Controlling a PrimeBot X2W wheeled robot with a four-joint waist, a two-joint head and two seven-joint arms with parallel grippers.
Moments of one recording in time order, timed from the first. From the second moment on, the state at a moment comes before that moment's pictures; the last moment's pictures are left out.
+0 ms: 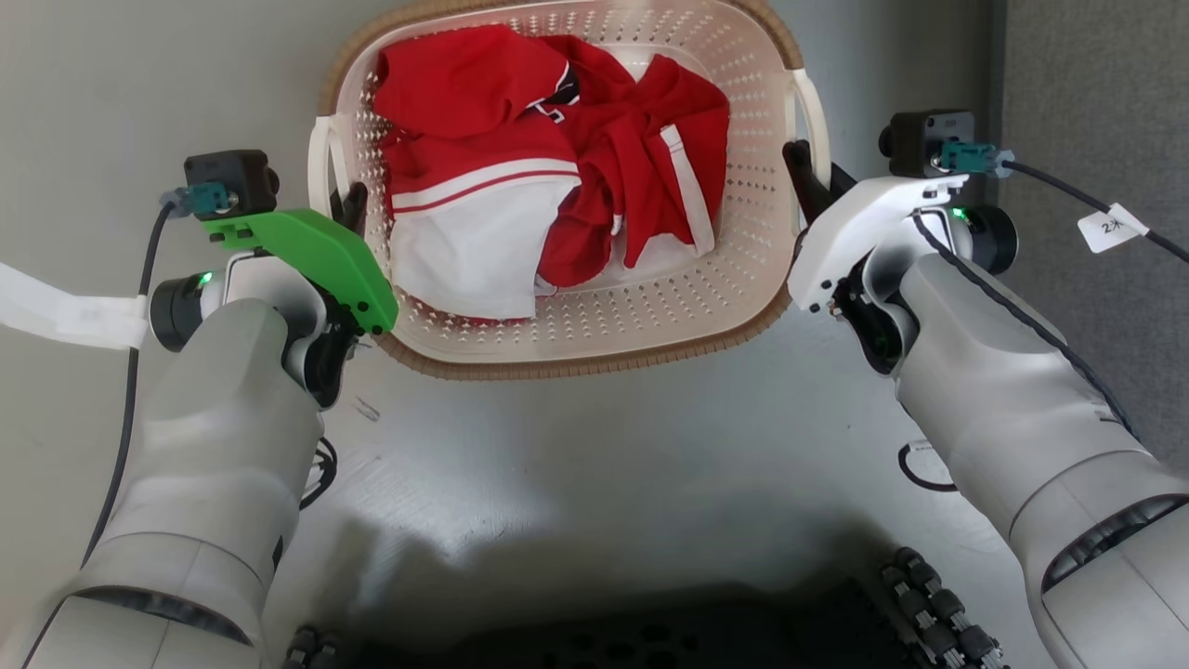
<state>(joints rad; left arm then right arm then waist) -0.96 0.01 -0.52 1.19 -0.77 -0.12 -0.13 -0.92 -0.05 0.68 1.14 0.69 0.07 -0.23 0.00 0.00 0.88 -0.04</state>
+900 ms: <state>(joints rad) -0.98 0.01 -0.53 1.22 -0.77 -0.12 -0.15 -0.93 -0.06 0.67 1.17 0.69 0.09 -0.26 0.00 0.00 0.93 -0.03</state>
